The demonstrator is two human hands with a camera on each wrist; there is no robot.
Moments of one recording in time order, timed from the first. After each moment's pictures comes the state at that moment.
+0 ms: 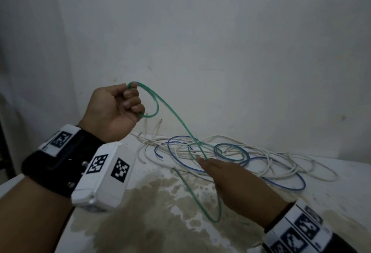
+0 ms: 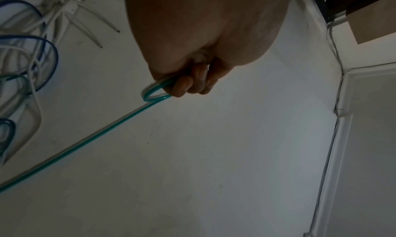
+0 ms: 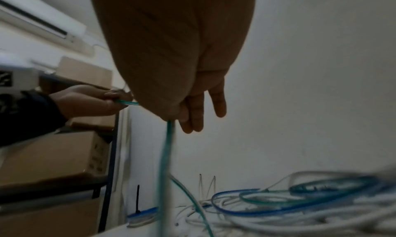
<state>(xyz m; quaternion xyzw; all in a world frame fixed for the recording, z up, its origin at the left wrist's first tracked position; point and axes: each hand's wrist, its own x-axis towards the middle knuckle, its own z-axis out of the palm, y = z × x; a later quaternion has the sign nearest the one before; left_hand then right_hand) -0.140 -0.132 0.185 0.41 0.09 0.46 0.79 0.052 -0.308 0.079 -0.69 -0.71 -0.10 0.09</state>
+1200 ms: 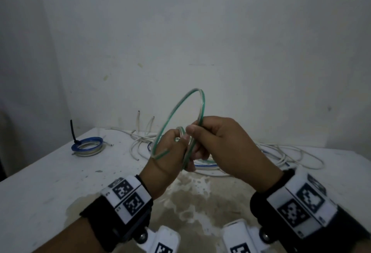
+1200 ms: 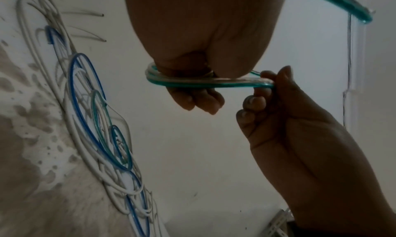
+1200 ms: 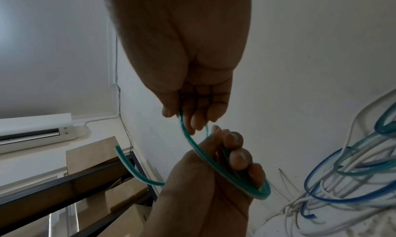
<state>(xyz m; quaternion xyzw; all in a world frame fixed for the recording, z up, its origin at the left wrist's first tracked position) -0.055 -0.203 0.089 0.69 0.18 0.38 0.59 0.022 -0.314 0.143 -0.59 -0.60 0.09 0.53</state>
